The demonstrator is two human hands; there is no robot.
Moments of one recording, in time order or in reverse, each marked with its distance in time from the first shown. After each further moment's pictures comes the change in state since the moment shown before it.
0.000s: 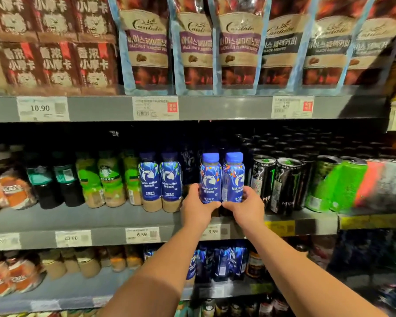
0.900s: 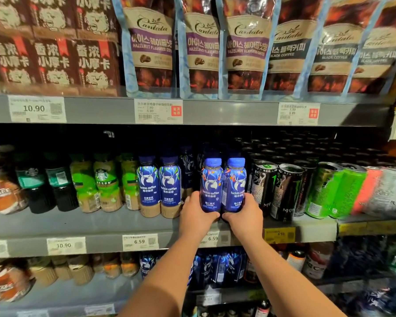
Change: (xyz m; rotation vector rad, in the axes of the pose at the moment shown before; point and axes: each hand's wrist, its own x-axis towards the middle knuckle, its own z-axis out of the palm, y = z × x) left_hand 0.006 -0.008 -0.003 0.201 -0.042 0.067; right_hand -0.009 -0.004 0.004 -0.165 0.017 -0.042
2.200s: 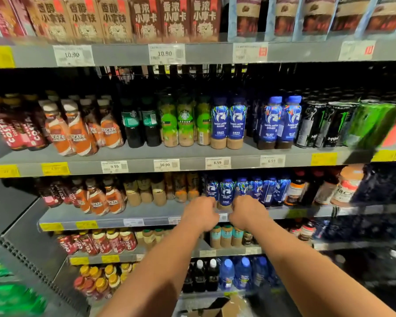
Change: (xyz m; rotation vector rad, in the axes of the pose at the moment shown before) left_hand -0.174 -0.118 -0.175 0.612 -0.440 0.069; right_hand -0.235 -0.052 0.087 -0.818 -0.507 -0.104
